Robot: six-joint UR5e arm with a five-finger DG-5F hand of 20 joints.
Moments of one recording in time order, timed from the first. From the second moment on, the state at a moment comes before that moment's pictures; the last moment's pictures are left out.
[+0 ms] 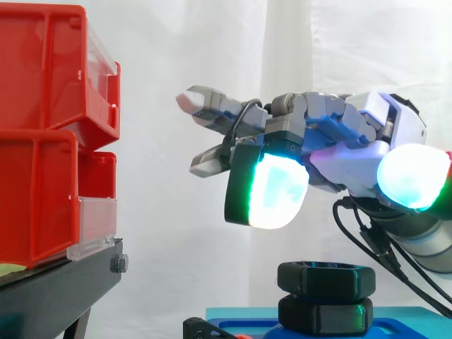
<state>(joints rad) -0.13 -2.48 -1.04 -2.10 -2.46 -1.10</state>
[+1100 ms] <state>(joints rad) -0.11 -2.52 -1.02 -2.08 -2.42 -1.11</state>
